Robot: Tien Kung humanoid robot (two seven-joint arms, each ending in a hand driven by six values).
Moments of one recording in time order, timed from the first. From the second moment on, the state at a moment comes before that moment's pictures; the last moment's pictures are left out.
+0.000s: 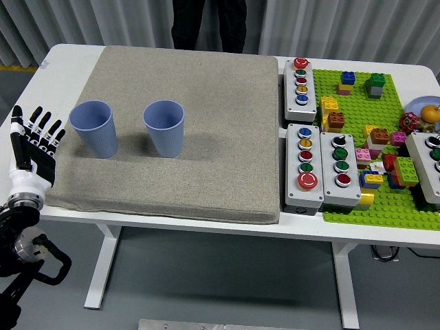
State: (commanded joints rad) left arm -0.05 0.33 -1.26 -1.38 0.38 0.26 -0.38; right arm 0.21 -0.11 1.60 0.18 -1.05 -0.17 -0.25
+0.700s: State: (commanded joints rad) left arm -0.09 0.31 -1.21 -1.27 0.43 0.22 -0.36; right arm 0.20 -0.10 1.59 0.18 -1.05 -0.18 -0.26
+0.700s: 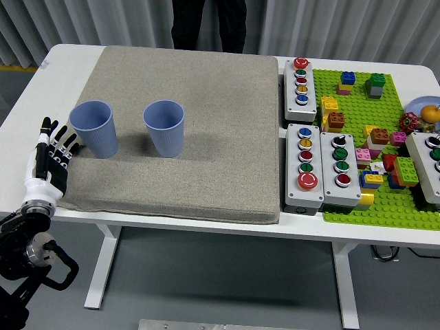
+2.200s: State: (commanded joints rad) left arm -0.08 0.32 -1.28 -1.28 0.59 0.12 -0.32; right arm 0.20 -0.11 1.58 0.18 -1.04 -0.18 -0.26
